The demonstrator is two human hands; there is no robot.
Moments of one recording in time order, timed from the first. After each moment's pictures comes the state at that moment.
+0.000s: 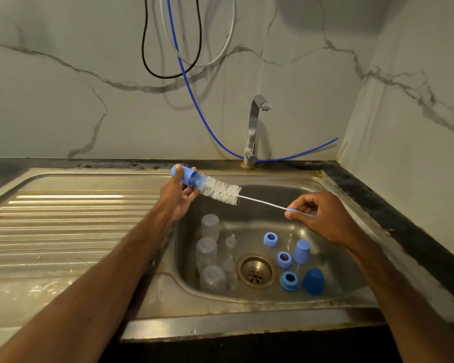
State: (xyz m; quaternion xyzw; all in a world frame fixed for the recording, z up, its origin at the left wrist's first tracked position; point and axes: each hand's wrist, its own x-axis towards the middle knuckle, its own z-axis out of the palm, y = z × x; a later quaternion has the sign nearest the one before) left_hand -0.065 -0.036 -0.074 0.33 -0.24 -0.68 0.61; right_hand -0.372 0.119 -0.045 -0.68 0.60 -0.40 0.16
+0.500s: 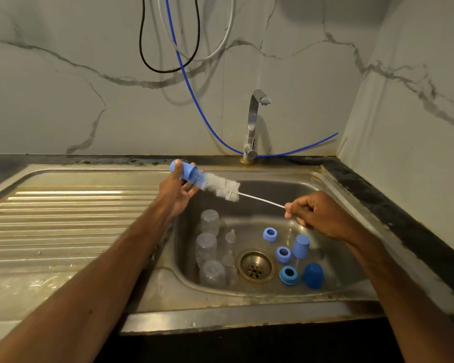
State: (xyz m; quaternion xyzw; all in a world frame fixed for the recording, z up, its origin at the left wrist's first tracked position) left_hand -0.064 -0.039 -0.076 0.34 -0.26 -0.67 0.60; right_hand -0.368 0.122 -0.042 -0.69 0.61 -0.33 0.23
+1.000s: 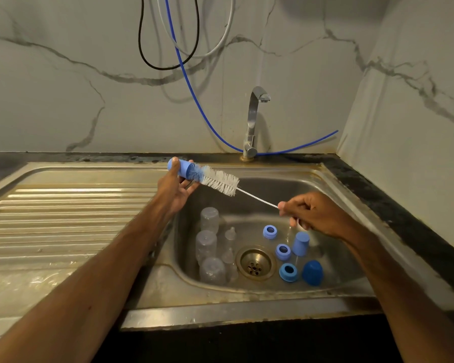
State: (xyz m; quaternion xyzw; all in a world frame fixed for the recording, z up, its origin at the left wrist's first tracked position) left_hand -0.061 -0.039 -0.075 0.34 -0.26 -0.67 0.61; right_hand -0.362 0.123 -0.041 -0.67 0.61 -0.31 0.28
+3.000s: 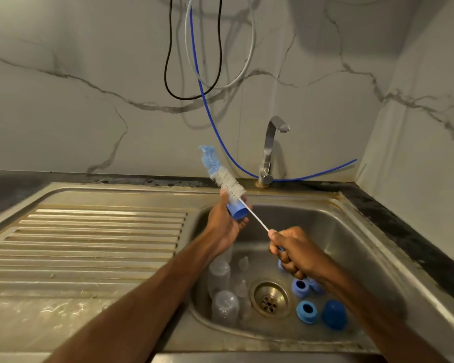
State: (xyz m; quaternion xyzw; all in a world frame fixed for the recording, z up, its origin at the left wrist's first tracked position) left_hand -0.127 0.006 -0.064 0.33 -0.27 -0.72 0.55; right_hand -0.282 0.115 -0.046 -0.56 0.60 -0.36 0.43
